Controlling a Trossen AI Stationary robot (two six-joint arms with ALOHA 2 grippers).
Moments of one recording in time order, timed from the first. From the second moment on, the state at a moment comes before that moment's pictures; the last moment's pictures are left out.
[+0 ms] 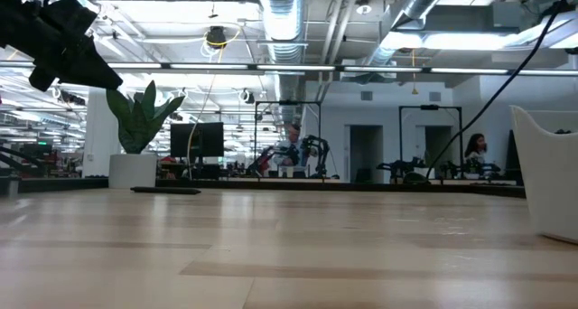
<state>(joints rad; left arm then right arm) -0.28 0.23 0.43 -0.89 -0.98 -0.85 1.29 1.87 1.43 -1.32 -0.08 2.14</state>
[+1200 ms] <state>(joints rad) -0.28 0.23 0.43 -0.89 -0.98 -0.85 1.27 1.87 1.43 -1.33 -0.12 2.10</state>
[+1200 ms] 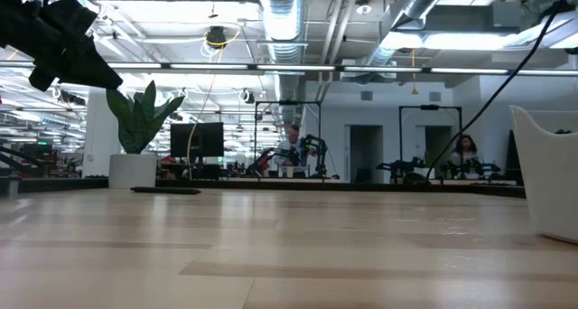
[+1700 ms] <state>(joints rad) -0.28 0.23 0.43 -0.89 -0.97 -0.85 1.26 1.87 1.43 -1.33 -0.11 2.09</state>
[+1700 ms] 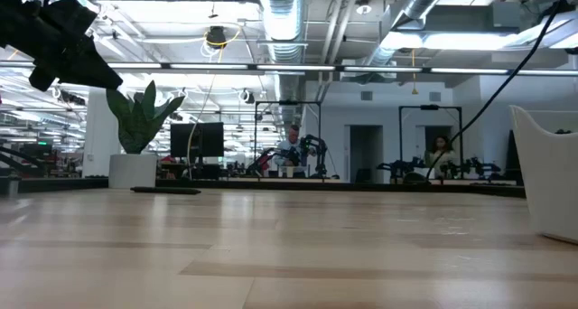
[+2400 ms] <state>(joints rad) -0.28 0.23 0.43 -0.88 -0.97 -0.83 1.20 1.88 1.51 -1.40 -0.09 2.03</state>
